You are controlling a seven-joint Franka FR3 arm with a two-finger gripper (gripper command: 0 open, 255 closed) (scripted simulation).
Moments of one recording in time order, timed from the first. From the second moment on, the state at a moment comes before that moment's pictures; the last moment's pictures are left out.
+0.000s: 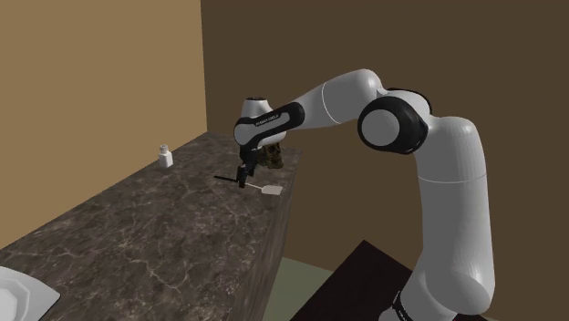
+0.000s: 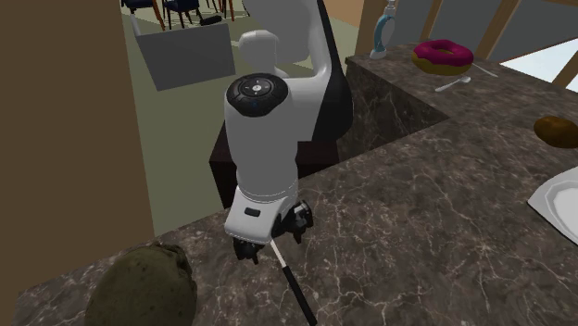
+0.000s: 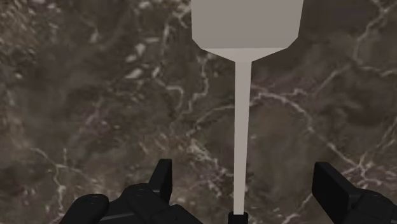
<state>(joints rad) 0.12 0.45 -0.06 -1.70 0.07 2.21 -0.49</state>
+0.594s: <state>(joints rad) 0.12 0.45 -0.06 -1.70 0.07 2.21 -0.49</state>
